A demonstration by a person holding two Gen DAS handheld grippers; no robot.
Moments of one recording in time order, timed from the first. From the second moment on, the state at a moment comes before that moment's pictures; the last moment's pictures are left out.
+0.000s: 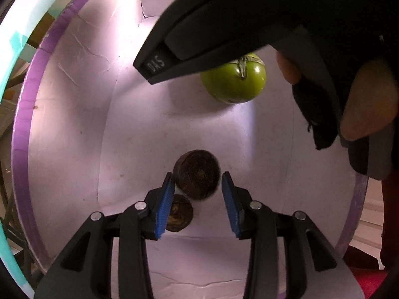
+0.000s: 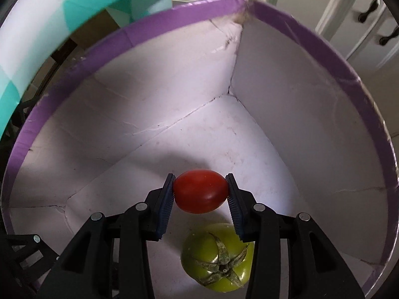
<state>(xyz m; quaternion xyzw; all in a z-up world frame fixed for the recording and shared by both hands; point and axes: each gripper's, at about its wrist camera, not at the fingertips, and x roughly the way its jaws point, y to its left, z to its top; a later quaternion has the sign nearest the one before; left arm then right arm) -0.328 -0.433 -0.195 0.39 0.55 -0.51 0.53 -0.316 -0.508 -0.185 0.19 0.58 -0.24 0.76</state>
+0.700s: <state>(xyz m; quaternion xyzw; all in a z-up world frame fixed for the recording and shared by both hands) -0.225 -0.240 0.032 0.10 0.27 -0.47 0.83 -0.349 -0.419 0.055 0.21 0.21 -0.21 0.93</state>
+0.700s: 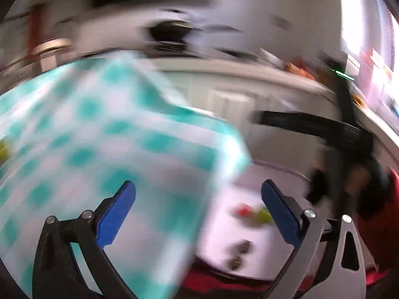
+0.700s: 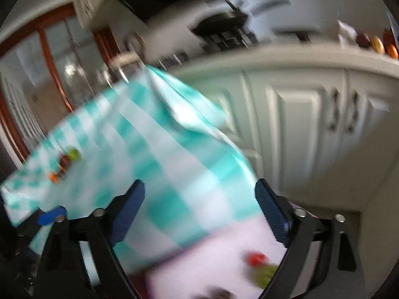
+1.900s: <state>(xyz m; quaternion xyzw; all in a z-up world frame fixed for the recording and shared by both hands) 0.097 0.079 0.012 -0.22 0.36 0.02 0.91 0.217 -0.113 -0.011 -0.14 0.42 0.03 0.90</state>
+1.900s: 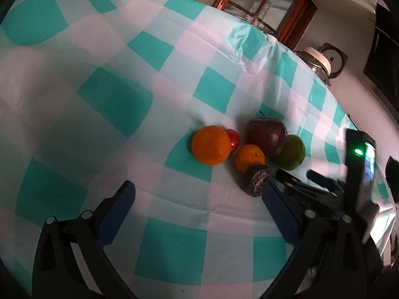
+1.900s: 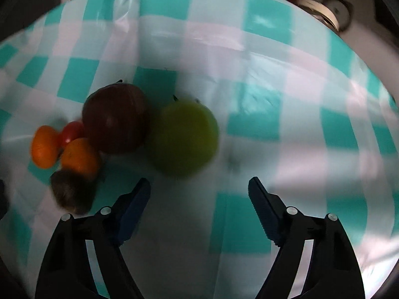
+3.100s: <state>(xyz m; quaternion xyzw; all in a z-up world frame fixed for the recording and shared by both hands) 0.135 0.001 0.006 -0.12 0.41 -0.03 0.90 0.102 -0.235 0.016 0.21 0.34 -0.03 0.92</state>
